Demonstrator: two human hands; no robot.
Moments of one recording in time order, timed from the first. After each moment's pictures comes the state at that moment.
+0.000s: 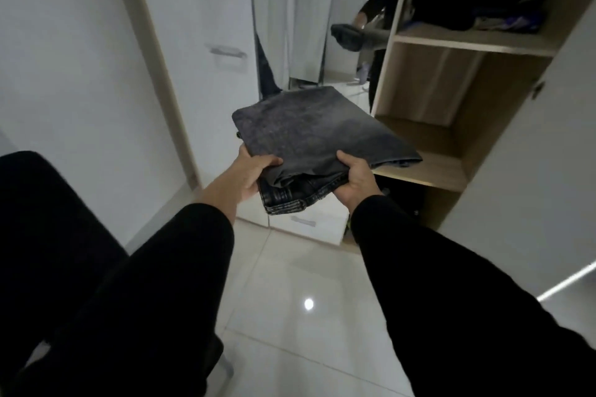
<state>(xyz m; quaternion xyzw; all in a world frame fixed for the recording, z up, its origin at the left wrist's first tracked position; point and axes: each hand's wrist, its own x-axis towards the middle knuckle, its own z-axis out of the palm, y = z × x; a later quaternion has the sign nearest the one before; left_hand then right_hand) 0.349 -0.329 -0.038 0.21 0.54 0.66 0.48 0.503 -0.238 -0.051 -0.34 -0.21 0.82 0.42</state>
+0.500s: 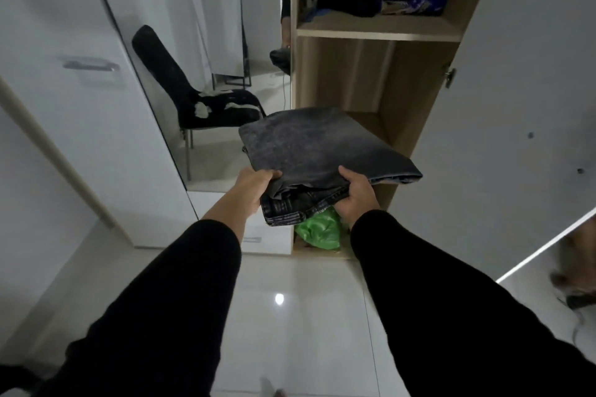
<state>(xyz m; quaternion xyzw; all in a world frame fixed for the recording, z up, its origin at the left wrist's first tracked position) 0.434 -0.107 -0.080 0.24 0.63 0.53 0.51 0.605 -0.074 -0.090 -0.39 -0.12 0.76 0.50</state>
